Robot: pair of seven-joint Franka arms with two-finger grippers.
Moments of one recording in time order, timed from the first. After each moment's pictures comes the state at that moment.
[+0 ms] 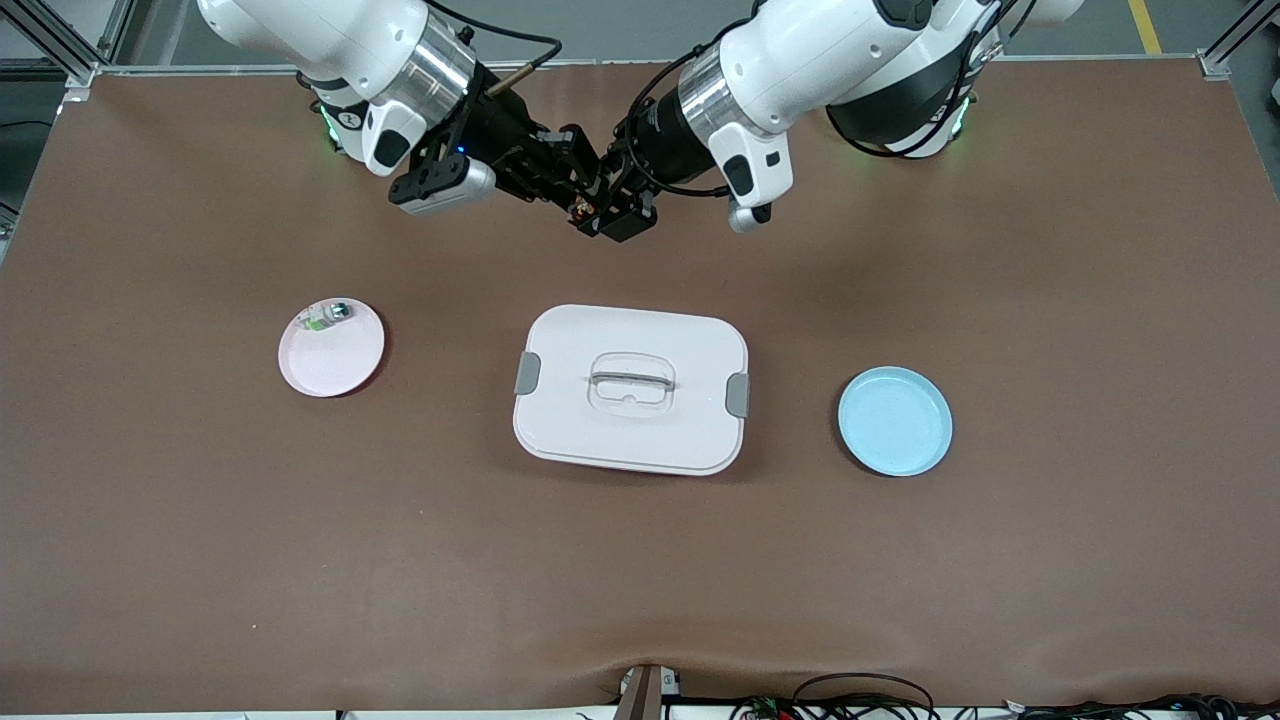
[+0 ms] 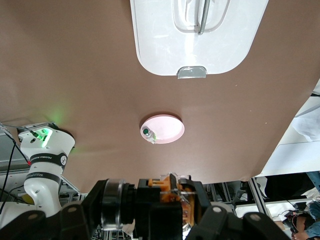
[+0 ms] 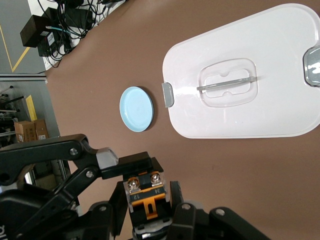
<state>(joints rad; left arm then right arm) -0.38 0.20 -0.41 -1.57 -0.55 2.21 -1.97 0.64 -0.02 0.00 -1.78 0.55 2.20 0.69</state>
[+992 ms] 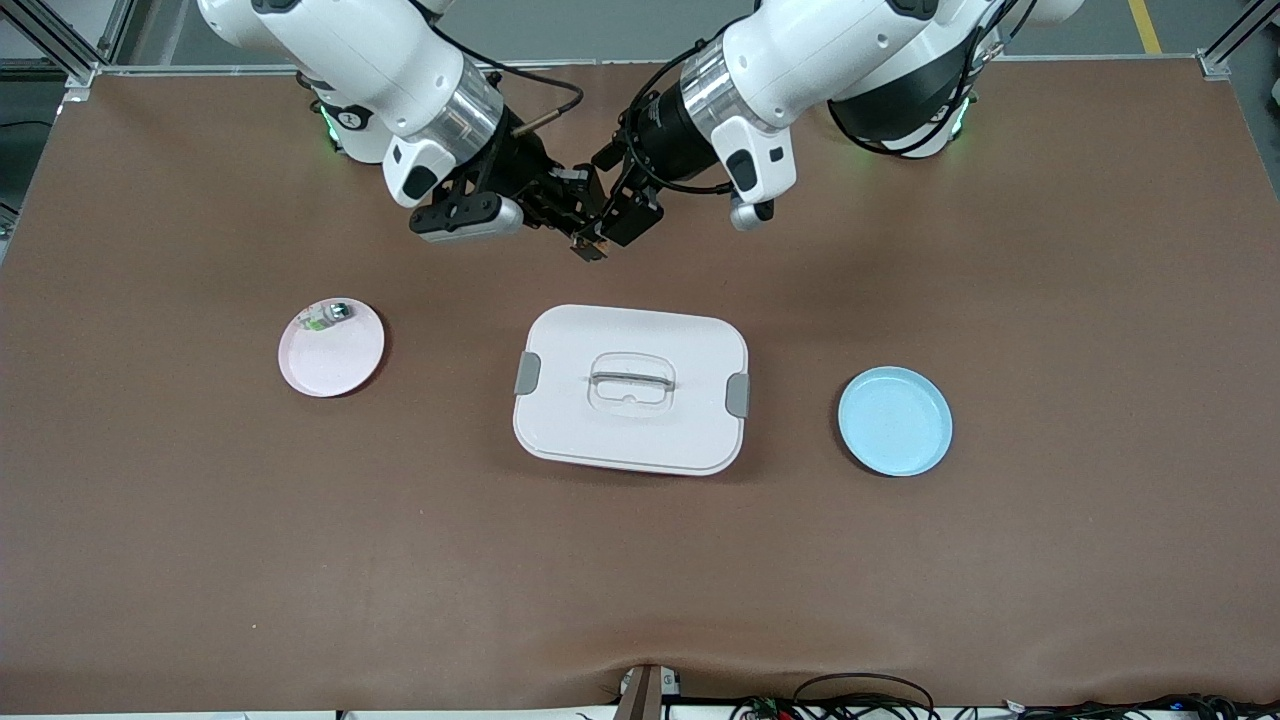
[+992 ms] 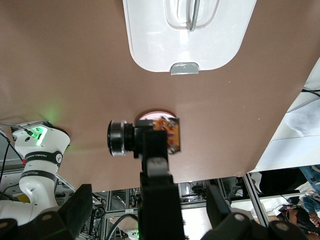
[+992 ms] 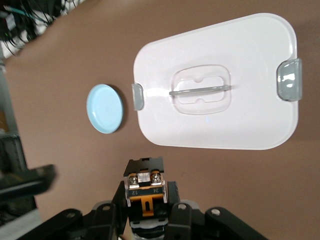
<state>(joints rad) -0.38 0.20 -0.41 -1.55 -0.55 2.22 -1.97 0.65 0.04 -0.01 -1.78 0.44 2.15 0.61</state>
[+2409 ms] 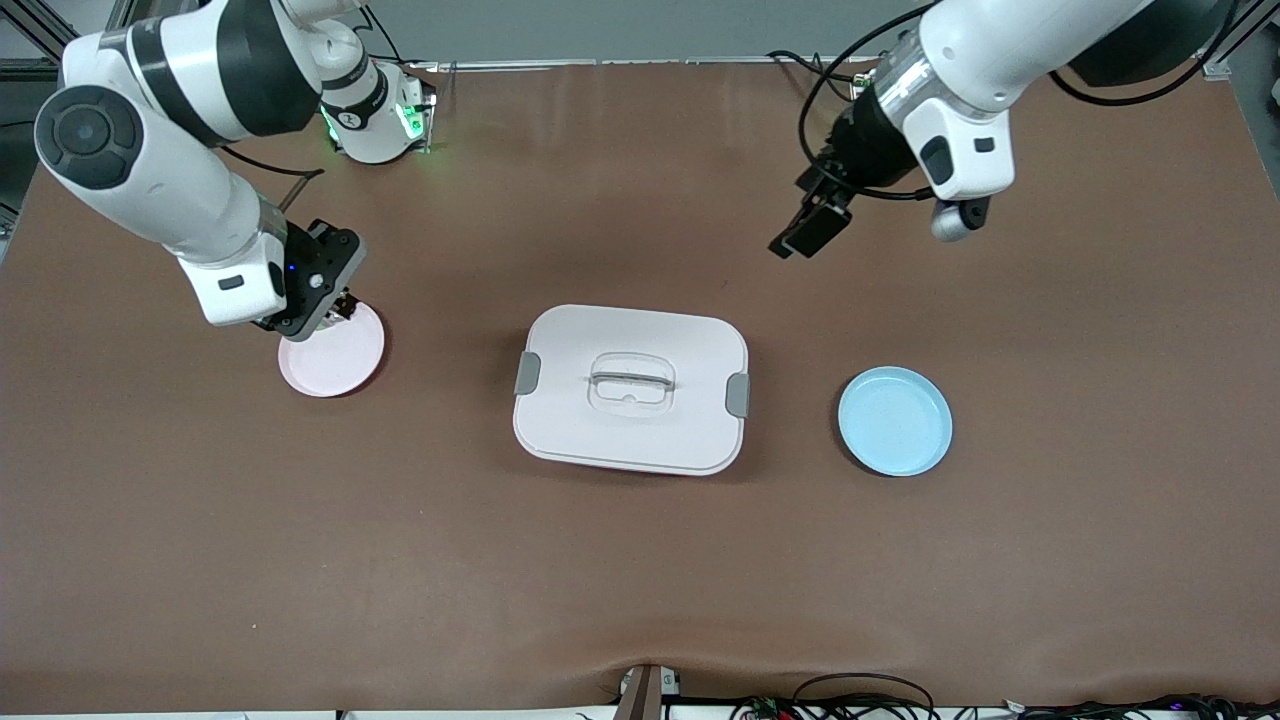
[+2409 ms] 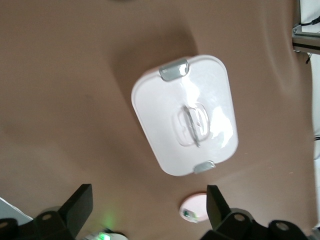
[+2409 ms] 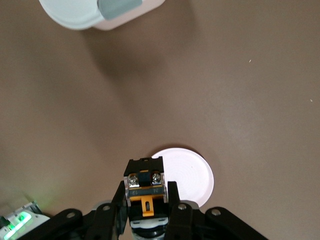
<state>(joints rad) -0.09 0.04 -0.40 -1.55 -0.32 1.74 -1.50 0.29 0.04 -0.04 -1.82 -0.01 1.72 -0.85</state>
